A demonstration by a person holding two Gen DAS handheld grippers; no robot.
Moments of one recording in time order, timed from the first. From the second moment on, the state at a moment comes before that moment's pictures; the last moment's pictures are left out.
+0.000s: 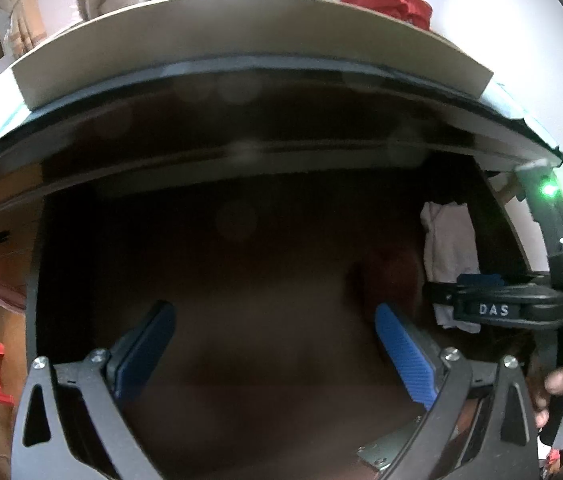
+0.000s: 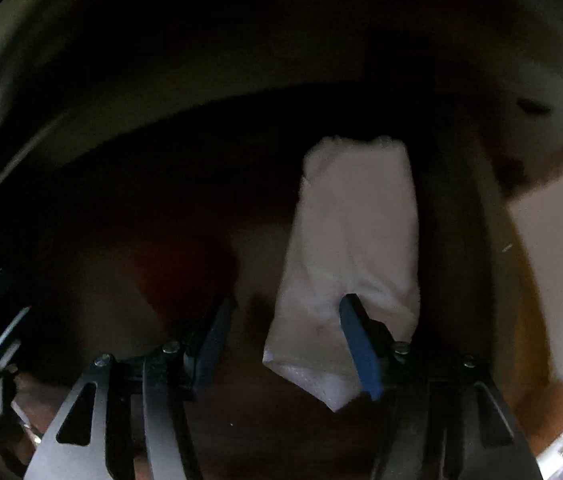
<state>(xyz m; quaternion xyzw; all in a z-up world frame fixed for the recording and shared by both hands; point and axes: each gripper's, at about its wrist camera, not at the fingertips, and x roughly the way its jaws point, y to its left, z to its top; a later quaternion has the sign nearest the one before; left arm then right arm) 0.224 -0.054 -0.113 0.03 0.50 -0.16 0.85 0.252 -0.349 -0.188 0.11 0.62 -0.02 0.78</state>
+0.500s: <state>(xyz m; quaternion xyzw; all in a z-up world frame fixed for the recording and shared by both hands) 0.230 -0.062 -0.123 0.03 0.52 -0.14 0.84 0.245 -0.343 -0.173 0.17 0.64 0.08 0.75</state>
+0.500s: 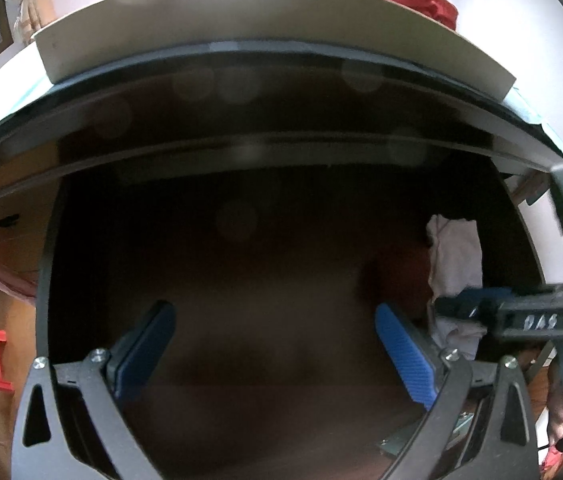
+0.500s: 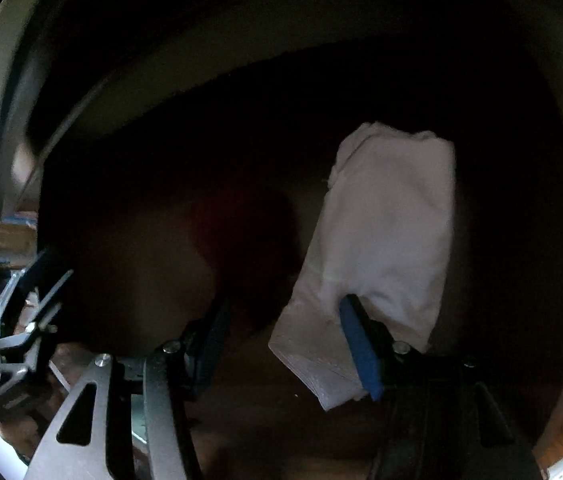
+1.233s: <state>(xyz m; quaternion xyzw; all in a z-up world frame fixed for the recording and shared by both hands) 0.252 -0.101 -0.143 0.05 0.58 -0.15 0.80 0.255 -0.321 -0.155 0.01 0.64 0.00 0.77</state>
